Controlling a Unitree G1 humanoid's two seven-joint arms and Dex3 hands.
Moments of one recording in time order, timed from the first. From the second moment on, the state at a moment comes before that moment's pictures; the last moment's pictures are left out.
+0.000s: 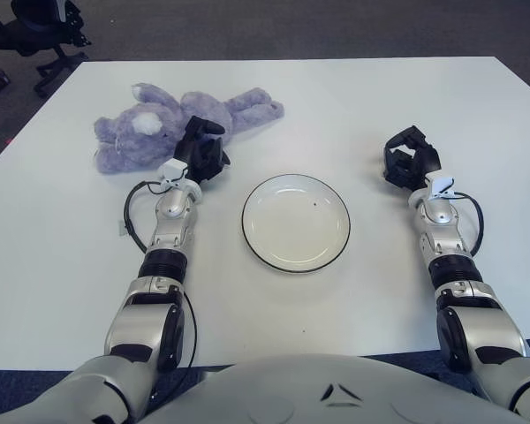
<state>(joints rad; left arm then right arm) -0.41 0.11 0.11 0.67 -0.09 -0.46 -0.11 -0.41 -0.27 -0.09 0.74 0.02 -0.39 0.00</state>
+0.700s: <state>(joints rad) -0.42 0.10 0.14 0.71 -0.11 -0.55 -0.11 -0.41 -0.27 -0.08 0.75 0.02 -0.39 -0.01</state>
